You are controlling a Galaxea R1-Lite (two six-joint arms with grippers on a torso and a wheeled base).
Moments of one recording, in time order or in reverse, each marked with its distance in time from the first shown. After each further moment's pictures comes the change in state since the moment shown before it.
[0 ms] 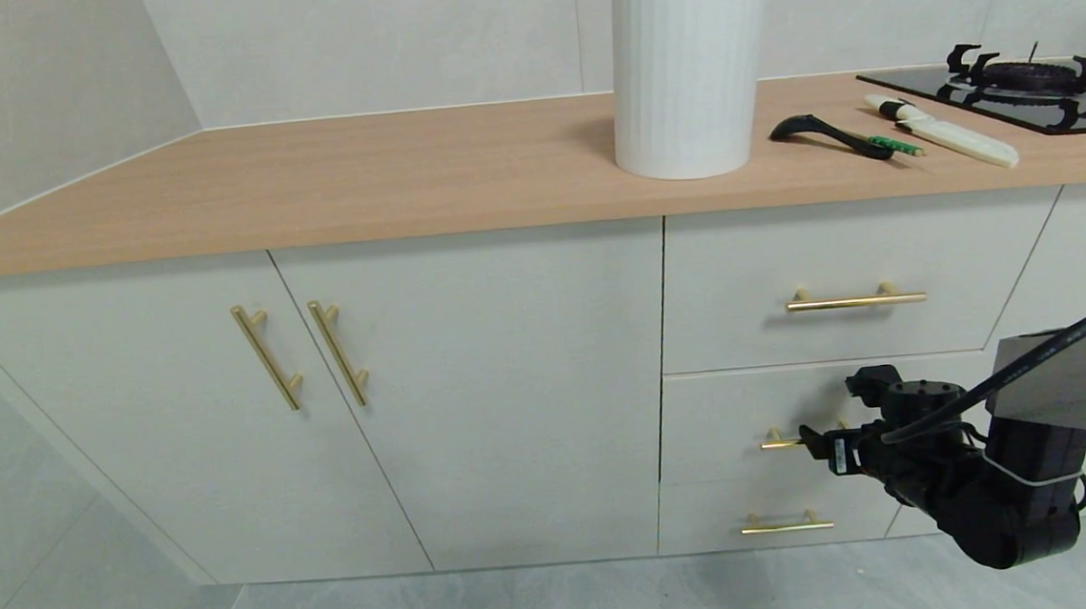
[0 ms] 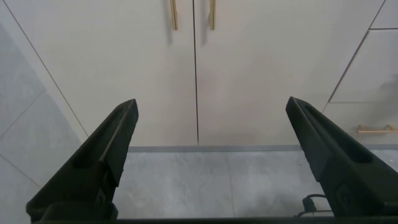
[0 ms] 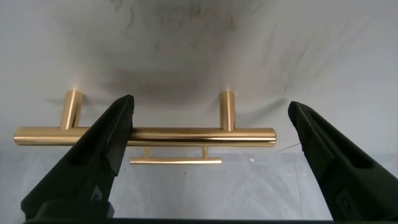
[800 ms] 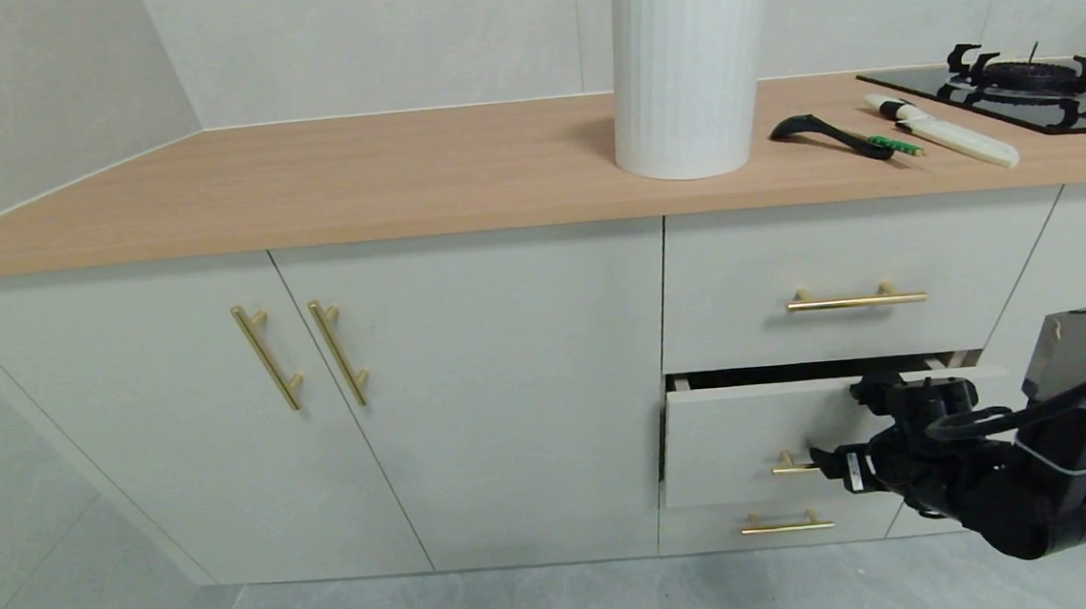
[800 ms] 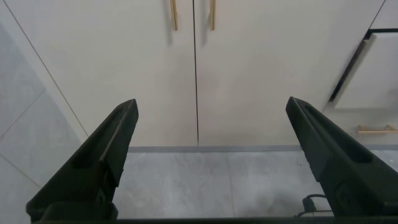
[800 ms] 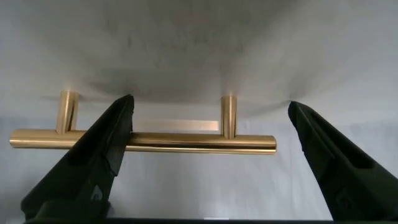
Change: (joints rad) left arm 0.000 0.000 0.000 0.000 0.000 0.000; right arm 0.000 -0.156 0.059 0.265 0.009 -0.007
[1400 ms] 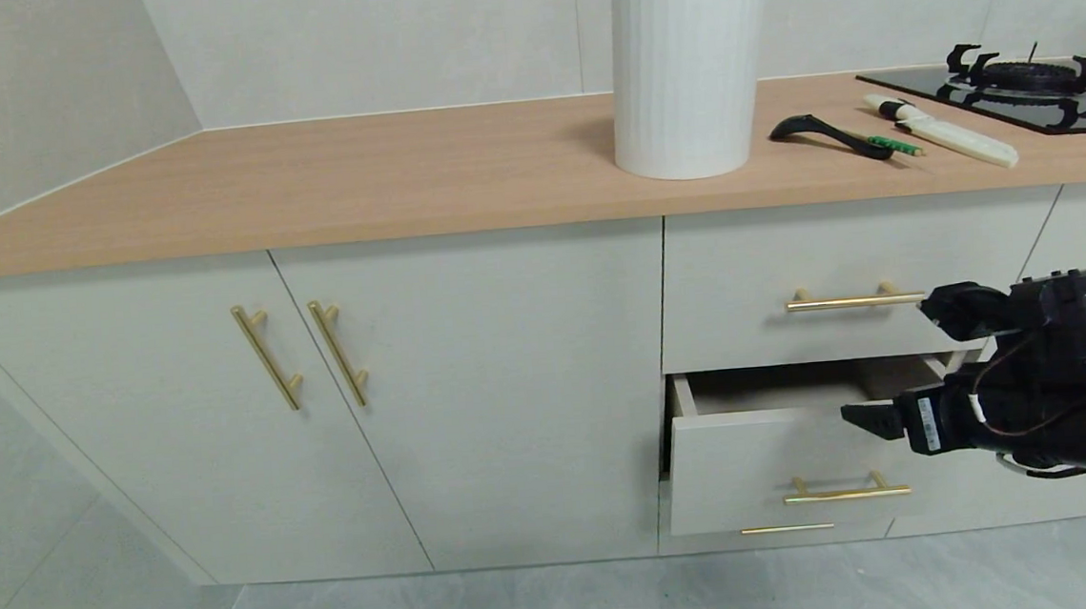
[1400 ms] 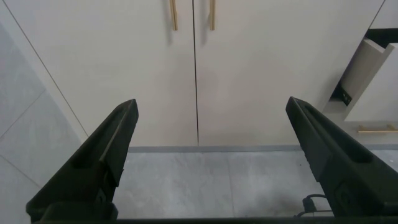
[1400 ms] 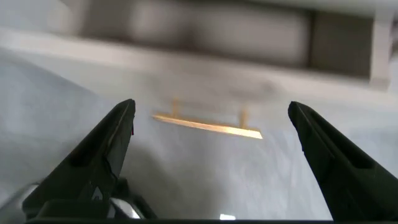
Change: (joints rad) left arm 0.000 0.000 0.000 0.000 0.000 0.001; right arm 0.084 -0.649 -0.013 0.589 0.111 0.007
